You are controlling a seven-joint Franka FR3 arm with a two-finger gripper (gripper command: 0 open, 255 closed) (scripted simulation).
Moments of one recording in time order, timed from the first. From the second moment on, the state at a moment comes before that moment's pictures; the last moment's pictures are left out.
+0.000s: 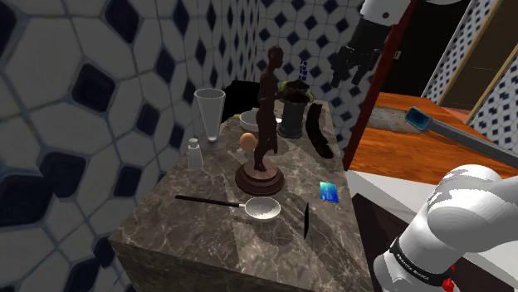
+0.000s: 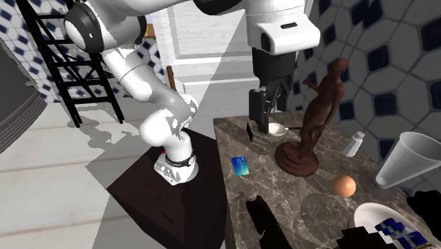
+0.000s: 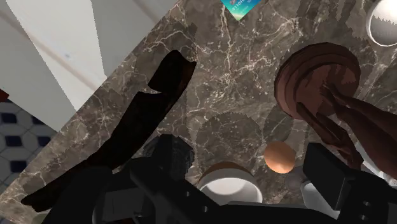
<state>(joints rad) -0.02 -0.76 -0.03 -2.26 -0.03 1.70 0.13</state>
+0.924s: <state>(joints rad) -0.13 -0.90 0.14 -2.70 0.02 1.94 0.56</state>
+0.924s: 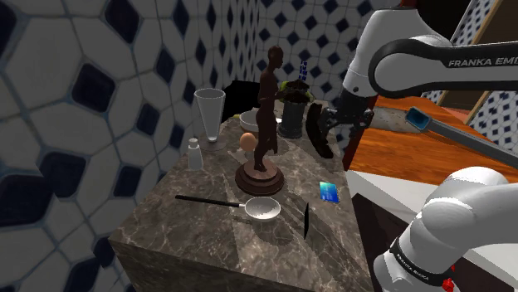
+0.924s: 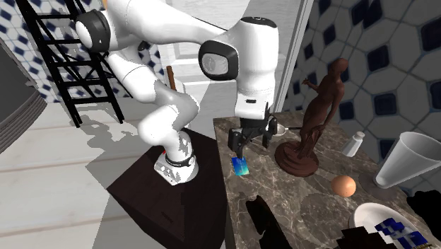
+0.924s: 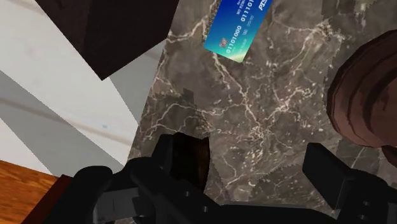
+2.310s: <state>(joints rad) -0.18 -0.77 0.35 -3.01 0.14 2.31 0.94</state>
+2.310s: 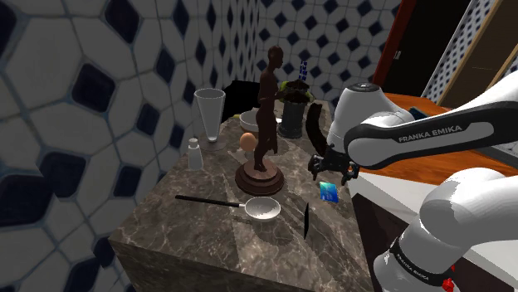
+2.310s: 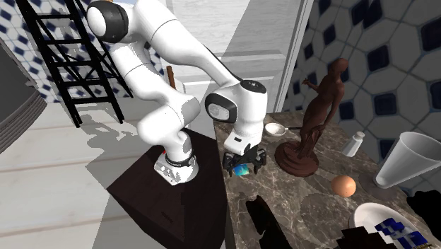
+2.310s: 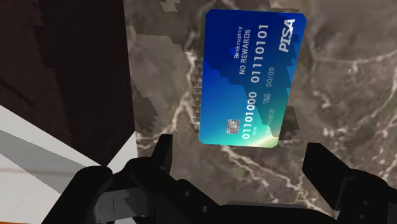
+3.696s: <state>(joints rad) -0.18 -0.85 0.33 -2.95 0.13 2.18 0.92</state>
